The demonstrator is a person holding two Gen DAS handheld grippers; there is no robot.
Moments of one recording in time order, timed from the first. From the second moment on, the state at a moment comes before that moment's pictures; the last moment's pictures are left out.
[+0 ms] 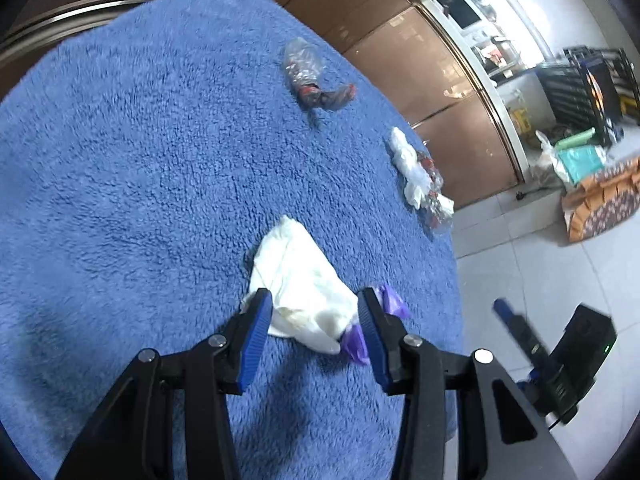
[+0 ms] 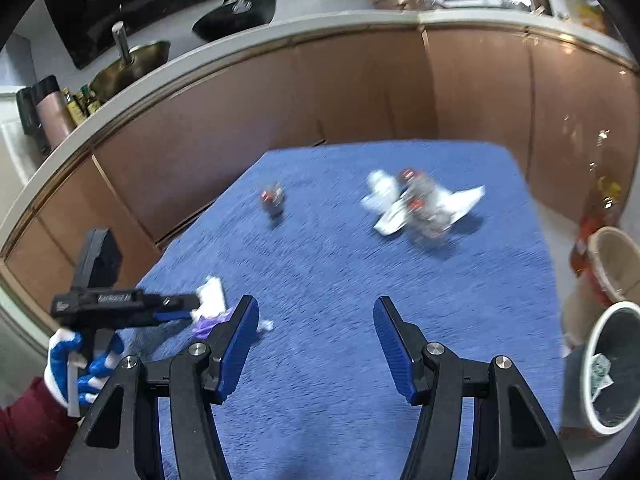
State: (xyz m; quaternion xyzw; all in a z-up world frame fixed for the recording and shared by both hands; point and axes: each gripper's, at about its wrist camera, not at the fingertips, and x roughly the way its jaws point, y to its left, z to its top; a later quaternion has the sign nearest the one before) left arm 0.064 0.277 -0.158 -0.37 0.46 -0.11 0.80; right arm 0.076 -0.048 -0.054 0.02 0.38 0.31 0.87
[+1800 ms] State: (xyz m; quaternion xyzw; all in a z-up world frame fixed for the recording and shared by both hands) left arm 0.094 0.225 -0.061 -0.27 0.40 -0.16 0.87; right arm 0.092 -0.073 -0.045 0.04 0.35 0.36 0.86
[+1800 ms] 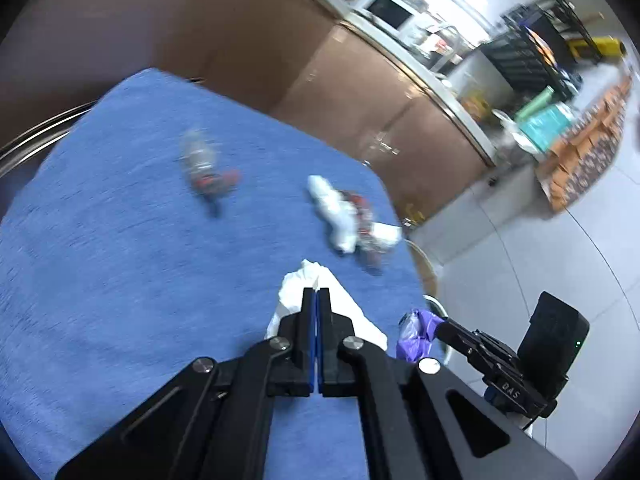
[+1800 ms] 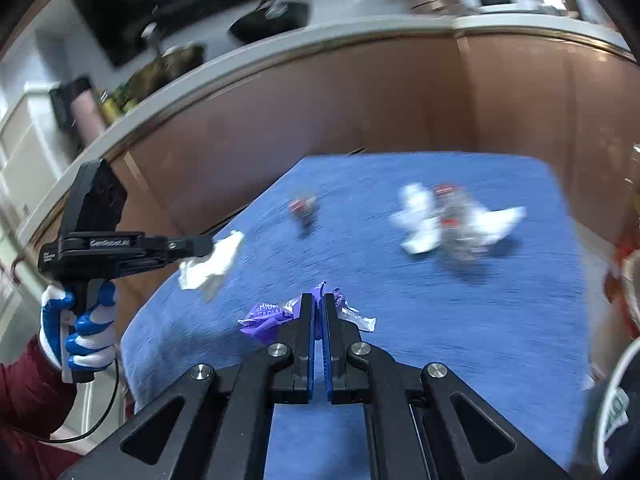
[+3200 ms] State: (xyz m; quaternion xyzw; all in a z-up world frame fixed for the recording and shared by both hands) left arm 0.292 -0.337 -0.114 -0.03 0.51 -0.41 0.76; right arm 0.121 -0.451 -0.131 0.15 0.35 -0.15 0.91
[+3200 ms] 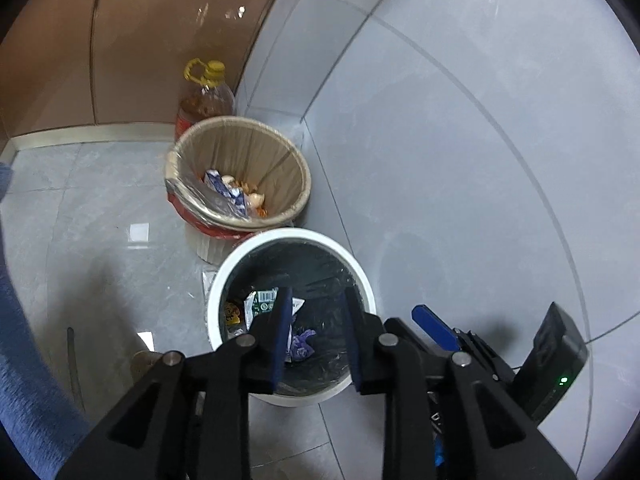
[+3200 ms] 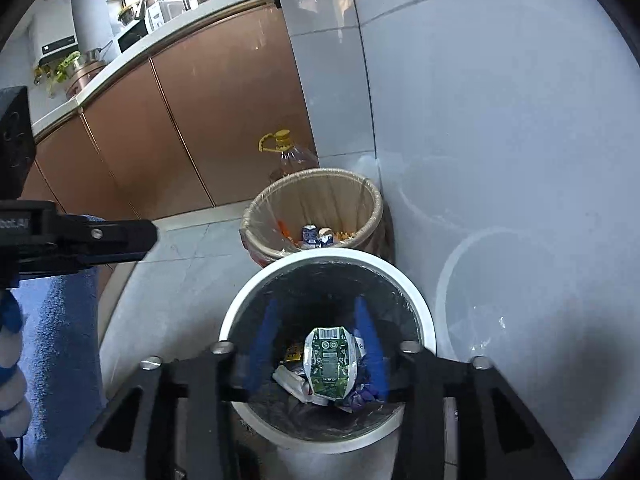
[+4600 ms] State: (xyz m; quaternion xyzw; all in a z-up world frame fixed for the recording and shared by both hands) left arm 0.094 0.153 0.077 -0.10 0.28 -0.13 0.95; right arm 0.023 -0.181 0.117 0.07 0.09 0.12 0.99
